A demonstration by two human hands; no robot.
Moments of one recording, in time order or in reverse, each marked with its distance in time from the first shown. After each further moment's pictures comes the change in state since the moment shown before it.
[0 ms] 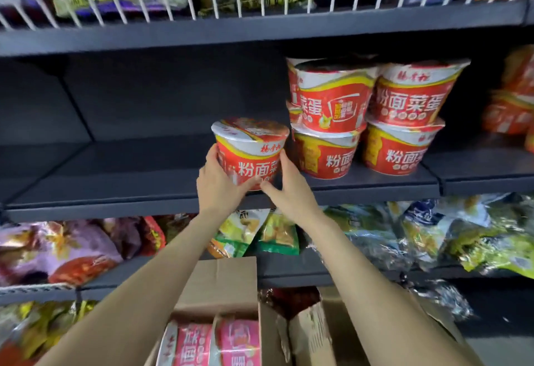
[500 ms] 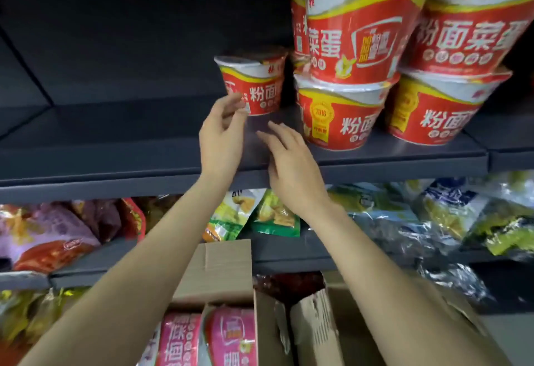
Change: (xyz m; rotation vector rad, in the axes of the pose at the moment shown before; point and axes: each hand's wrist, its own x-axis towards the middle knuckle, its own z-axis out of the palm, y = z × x) left_hand 0.032 0.014 0.045 -0.464 0.070 -0.024; right_hand 0.027 0.056 0.022 -0.500 0.094 -0.273
